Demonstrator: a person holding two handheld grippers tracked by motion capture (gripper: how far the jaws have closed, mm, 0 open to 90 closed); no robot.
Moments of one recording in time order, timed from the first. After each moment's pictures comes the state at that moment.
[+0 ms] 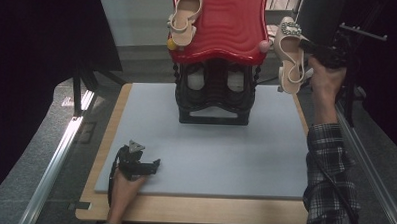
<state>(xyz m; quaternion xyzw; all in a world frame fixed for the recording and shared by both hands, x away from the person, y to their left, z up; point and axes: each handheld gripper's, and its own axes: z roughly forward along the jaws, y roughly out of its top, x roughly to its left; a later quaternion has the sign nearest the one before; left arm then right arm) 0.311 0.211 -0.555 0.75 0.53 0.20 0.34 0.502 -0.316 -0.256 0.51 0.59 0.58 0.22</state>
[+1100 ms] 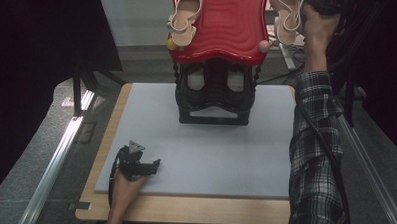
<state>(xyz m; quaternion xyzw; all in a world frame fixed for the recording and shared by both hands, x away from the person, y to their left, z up) 0.310 0.210 -0.555 0.75 0.53 0.20 0.33 0.569 -0.276 -0.163 0.51 0.56 0.60 0.26</state>
